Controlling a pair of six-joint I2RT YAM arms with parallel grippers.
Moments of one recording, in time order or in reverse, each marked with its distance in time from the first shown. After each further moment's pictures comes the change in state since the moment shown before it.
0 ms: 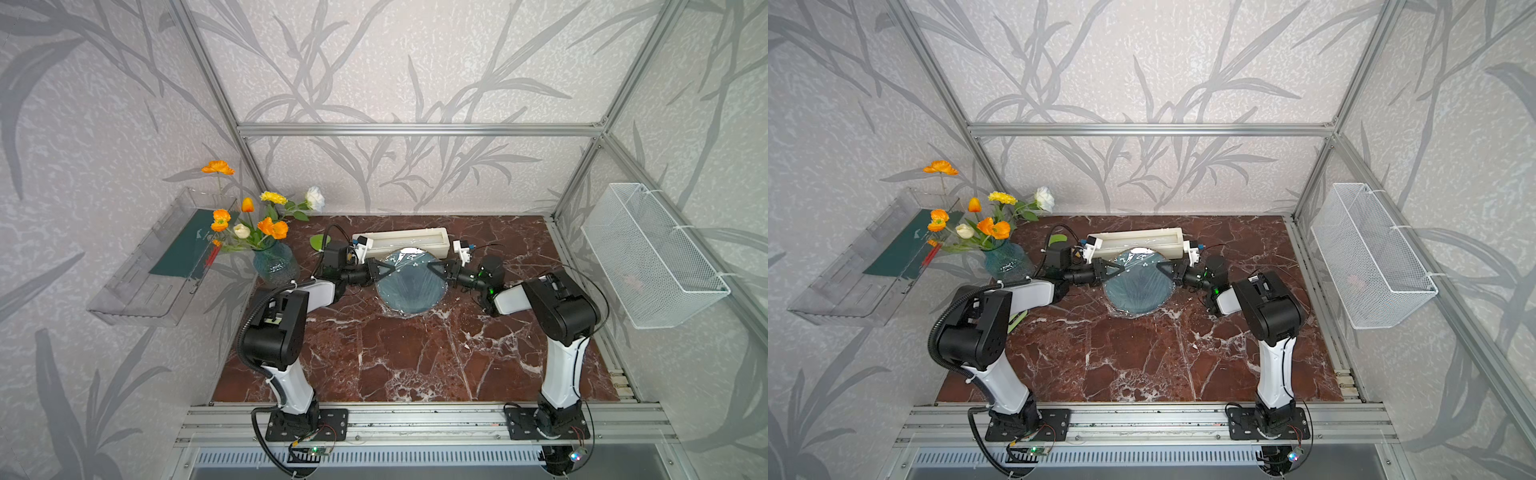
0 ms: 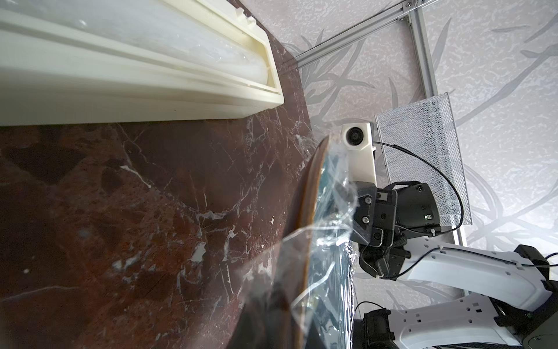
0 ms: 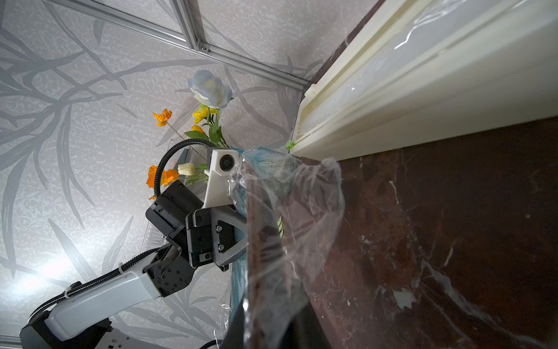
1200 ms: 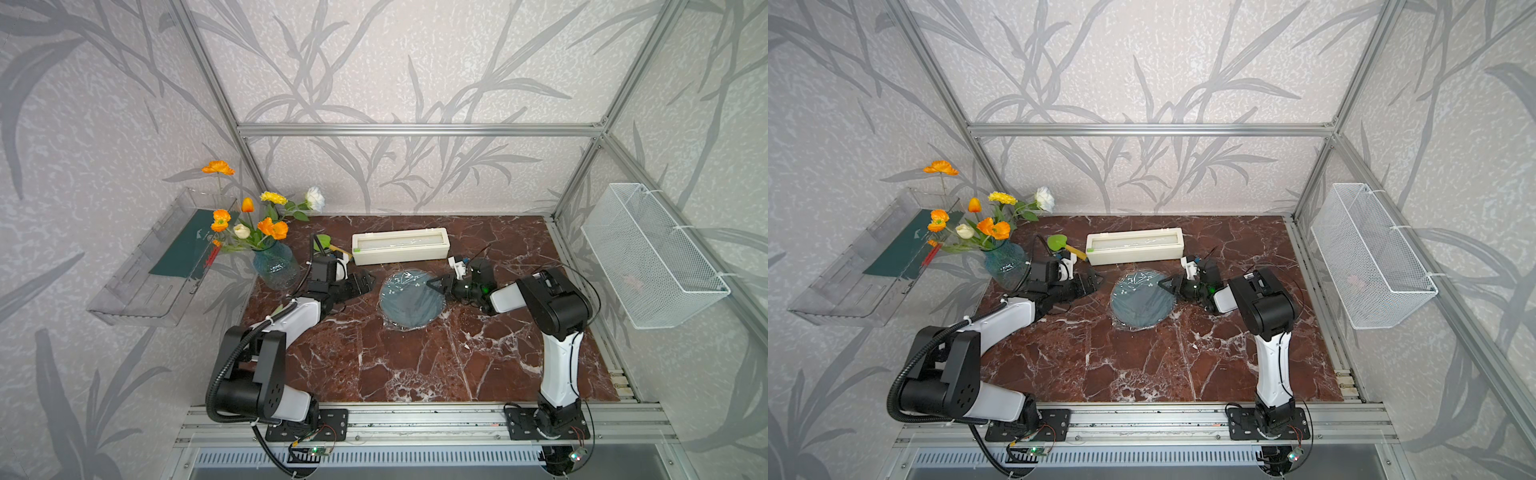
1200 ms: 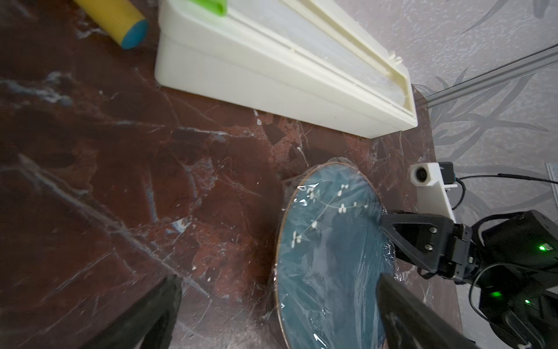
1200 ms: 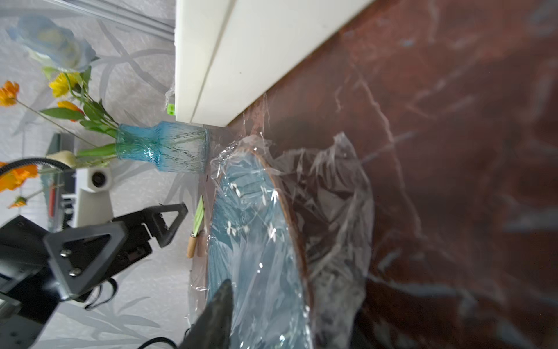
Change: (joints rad) left arm 0.016 -0.334 -0.203 -0.359 -0.532 0.188; right arm -0.026 0.040 0.003 -0.441 0.050 -0.322
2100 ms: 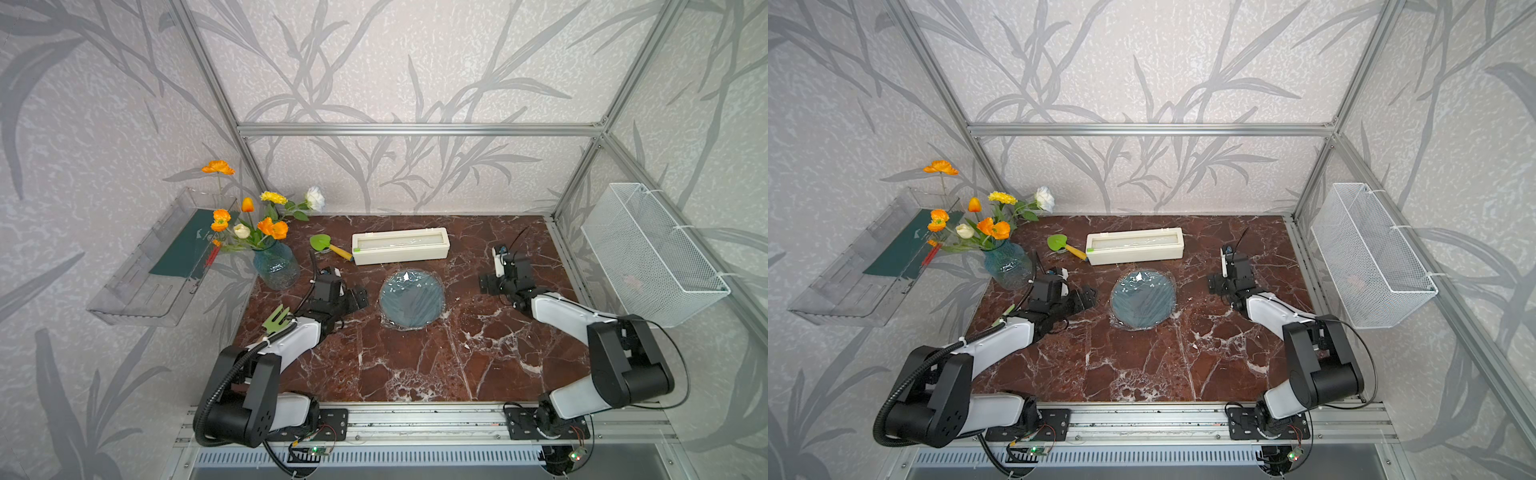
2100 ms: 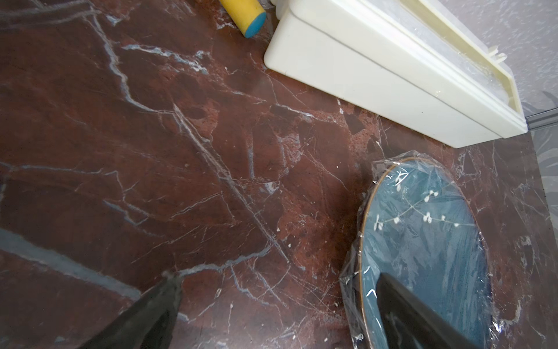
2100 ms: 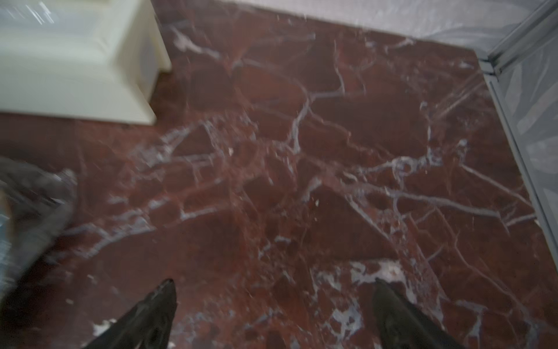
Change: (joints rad) left arm -0.061 -0.101 -0.153 0.030 -0.302 -0.024; right arm -0.109 -0.500 -0.170 -0.547 0.959 -0.940
